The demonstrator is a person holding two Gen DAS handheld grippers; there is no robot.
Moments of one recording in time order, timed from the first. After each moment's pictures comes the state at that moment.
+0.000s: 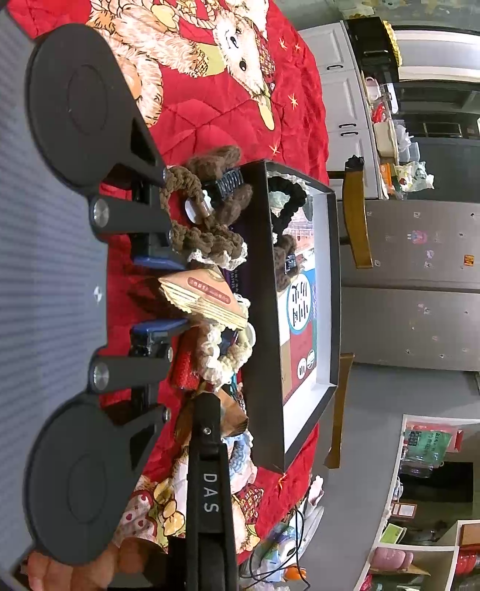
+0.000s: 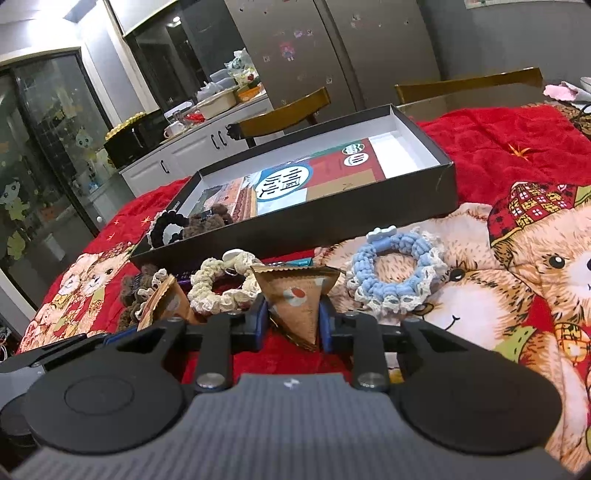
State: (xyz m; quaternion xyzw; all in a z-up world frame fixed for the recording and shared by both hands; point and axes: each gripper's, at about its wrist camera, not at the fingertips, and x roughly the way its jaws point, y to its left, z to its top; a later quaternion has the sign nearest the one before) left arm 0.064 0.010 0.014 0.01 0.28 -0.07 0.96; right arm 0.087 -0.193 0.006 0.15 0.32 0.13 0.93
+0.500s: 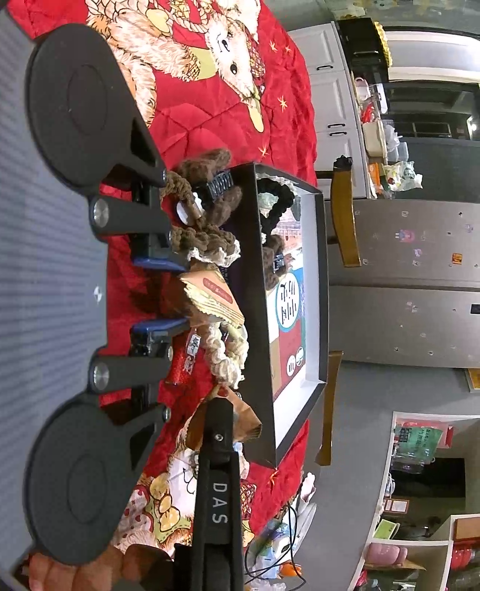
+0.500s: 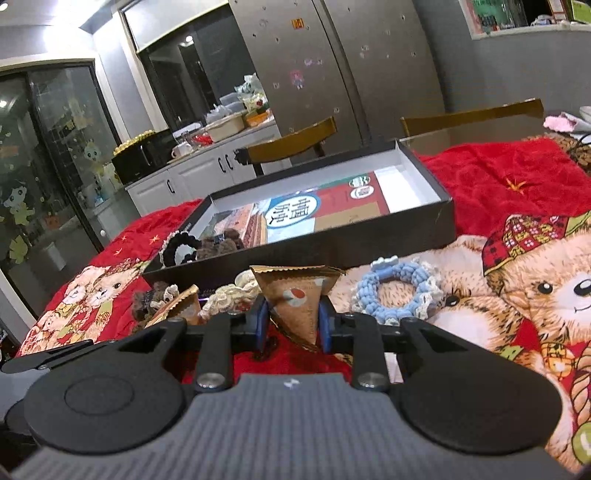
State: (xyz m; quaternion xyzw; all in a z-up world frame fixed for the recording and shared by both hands) left arm 0.056 0.009 0.016 0.01 0.26 -0.08 0.96; right arm 0.073 -0.194 0.019 0.14 0.27 0.13 0.94
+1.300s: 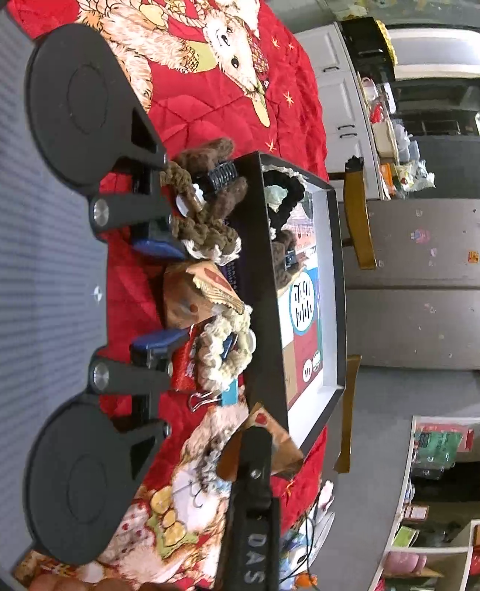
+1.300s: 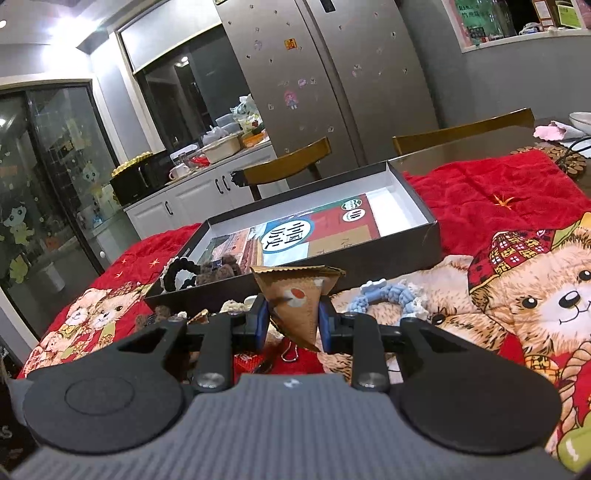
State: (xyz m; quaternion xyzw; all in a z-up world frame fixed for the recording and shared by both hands) left arm 0.077 0.001 0.012 0.02 0.28 -0.06 0.96; right arm 0.070 -0.204 0.028 0.16 0.24 0.12 0.95
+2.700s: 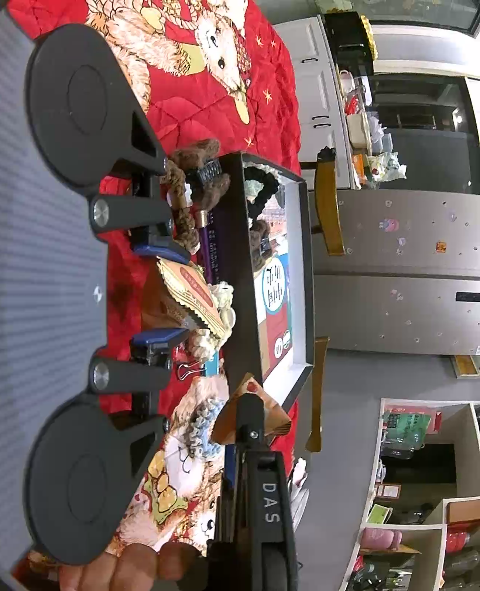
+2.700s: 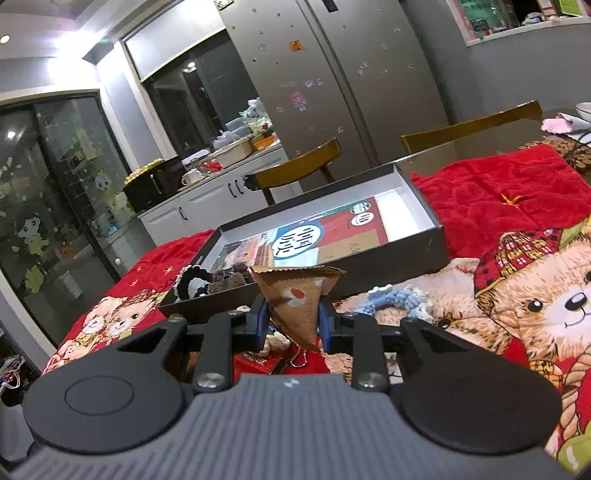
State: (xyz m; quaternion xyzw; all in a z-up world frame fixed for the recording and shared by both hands) left arm 0.041 0.002 0.020 0.01 0.23 -0.09 0.97; right arm 0.072 -0.211 0.033 0.18 0.23 0.14 0.94
